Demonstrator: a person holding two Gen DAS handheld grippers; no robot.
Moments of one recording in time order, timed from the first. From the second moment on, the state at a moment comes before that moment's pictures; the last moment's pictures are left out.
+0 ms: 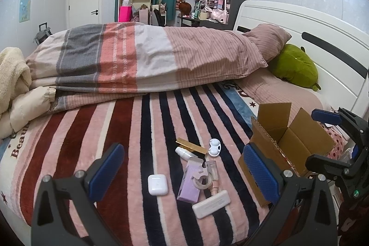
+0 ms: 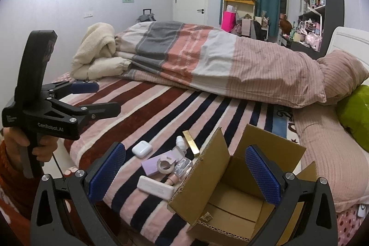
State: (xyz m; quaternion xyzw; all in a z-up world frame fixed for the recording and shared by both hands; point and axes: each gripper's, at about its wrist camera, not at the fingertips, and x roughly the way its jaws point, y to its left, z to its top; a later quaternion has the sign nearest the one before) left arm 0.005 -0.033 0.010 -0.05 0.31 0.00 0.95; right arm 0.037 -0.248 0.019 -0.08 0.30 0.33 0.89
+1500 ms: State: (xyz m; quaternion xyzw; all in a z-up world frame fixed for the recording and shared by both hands) left arm -0.005 0.171 -0.119 -0.11 0.31 0.06 0.94; right arm 0.107 -0.014 -0.170 -0.08 0.51 0.24 0.82
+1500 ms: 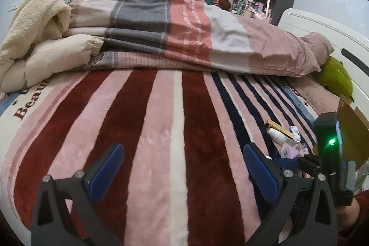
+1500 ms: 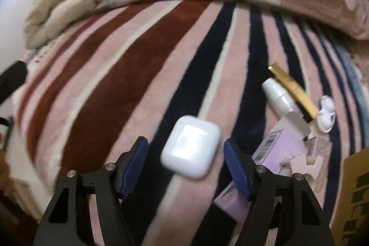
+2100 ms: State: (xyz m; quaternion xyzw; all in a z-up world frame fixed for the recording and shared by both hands) left arm 0.024 0.094 -0.046 -0.16 0.34 -0.23 0.90; right arm 0.053 -0.062 -0.042 -0.08 0.34 0.39 0.85
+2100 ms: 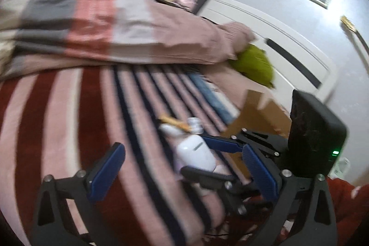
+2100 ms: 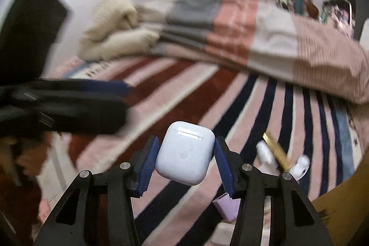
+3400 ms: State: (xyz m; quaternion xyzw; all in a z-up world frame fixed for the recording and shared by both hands) left arm 0.152 -0.162 0.002 -0.07 0.43 -0.34 0.84; right arm 0.100 -0.307 -0.018 -0.05 0.39 0.21 0.90
